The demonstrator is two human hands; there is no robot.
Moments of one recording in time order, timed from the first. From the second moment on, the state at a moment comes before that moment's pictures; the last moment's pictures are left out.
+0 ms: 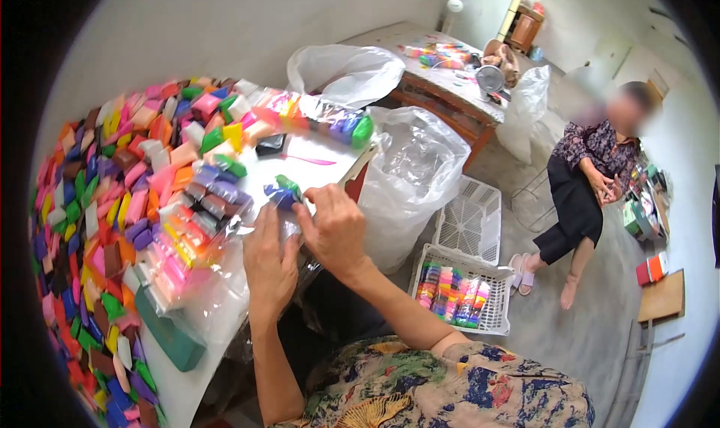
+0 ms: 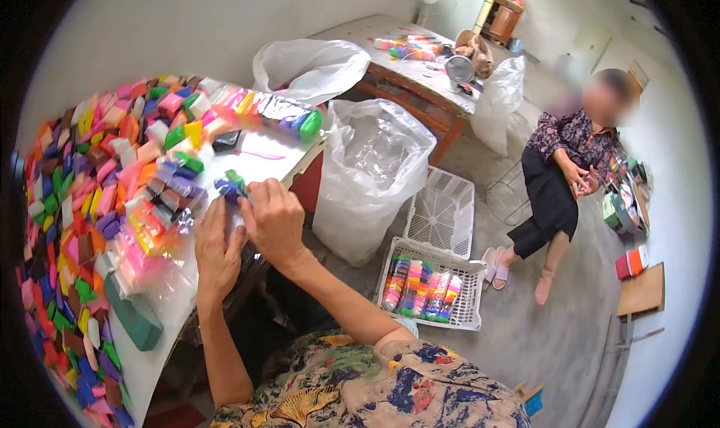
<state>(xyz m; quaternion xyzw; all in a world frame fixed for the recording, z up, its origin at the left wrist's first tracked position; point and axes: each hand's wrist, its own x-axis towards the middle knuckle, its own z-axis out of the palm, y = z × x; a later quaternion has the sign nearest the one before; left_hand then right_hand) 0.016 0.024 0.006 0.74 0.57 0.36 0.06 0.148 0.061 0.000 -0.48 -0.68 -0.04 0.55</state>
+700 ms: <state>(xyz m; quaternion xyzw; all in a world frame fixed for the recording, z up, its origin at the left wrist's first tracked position) 0.011 0.022 0.002 0.72 0.56 0.40 0.09 0.143 0.064 -0.008 -0.48 -0.68 -0.06 0.54</state>
